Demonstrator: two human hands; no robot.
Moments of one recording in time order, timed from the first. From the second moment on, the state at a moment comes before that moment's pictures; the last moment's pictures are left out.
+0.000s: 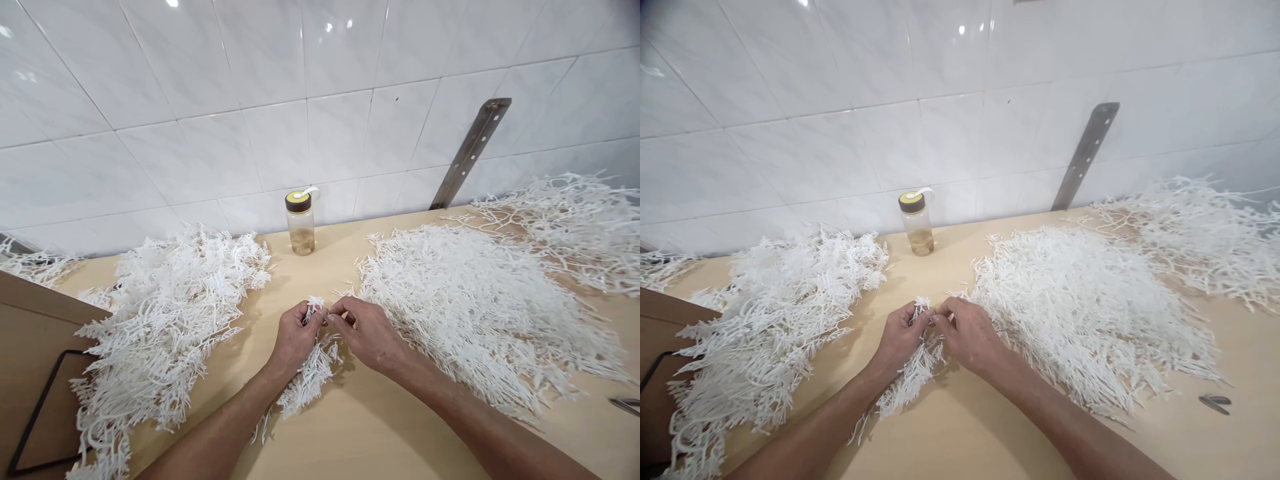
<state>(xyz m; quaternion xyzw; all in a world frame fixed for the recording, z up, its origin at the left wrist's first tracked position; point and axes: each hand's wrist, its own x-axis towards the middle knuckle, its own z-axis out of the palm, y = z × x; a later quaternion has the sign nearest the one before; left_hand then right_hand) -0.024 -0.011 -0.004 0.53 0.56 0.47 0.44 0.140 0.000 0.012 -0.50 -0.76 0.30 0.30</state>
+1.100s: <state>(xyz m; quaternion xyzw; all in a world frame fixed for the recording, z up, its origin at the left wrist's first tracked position) -0.026 -0.004 -0.001 0.38 0.57 0.48 0.55 0.153 0.004 0.017 -0.51 -0.74 0.18 0.40</state>
